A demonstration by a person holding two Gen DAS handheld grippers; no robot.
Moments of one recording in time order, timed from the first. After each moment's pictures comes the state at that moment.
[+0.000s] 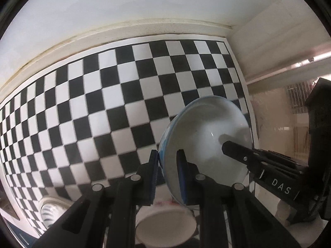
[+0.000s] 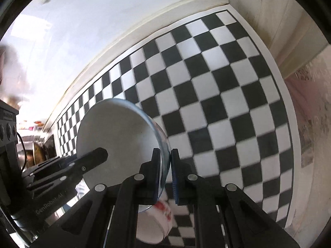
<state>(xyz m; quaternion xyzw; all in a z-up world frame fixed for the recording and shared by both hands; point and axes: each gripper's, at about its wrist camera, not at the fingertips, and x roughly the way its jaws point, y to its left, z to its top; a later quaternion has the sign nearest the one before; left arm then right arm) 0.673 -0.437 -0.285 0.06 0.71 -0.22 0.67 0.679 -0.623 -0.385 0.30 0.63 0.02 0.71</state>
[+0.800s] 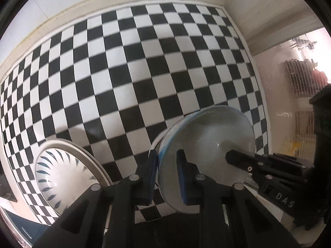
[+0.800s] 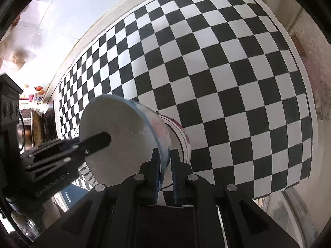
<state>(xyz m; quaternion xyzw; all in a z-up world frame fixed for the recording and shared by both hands) 0.579 -0.374 -0.292 0.08 0.73 -0.22 0.64 0.561 -0.547 -0.390 0.29 0.67 0.04 0.68</state>
